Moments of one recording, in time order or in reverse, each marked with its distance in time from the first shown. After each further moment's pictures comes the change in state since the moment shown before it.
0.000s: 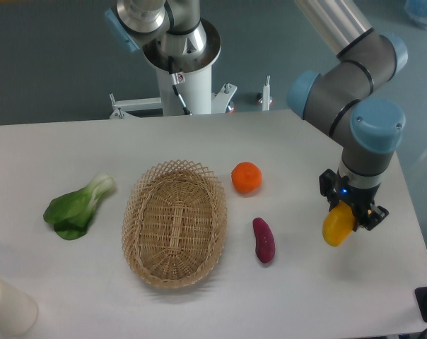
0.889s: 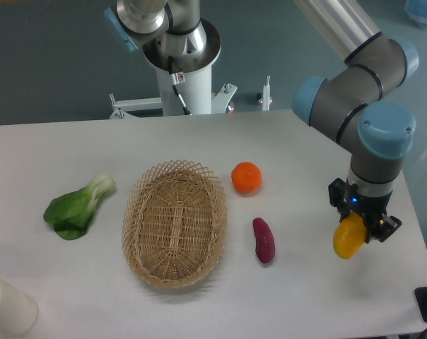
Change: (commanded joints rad) arm 0.000 -0.015 0.055 -0.052 0.002 0.002
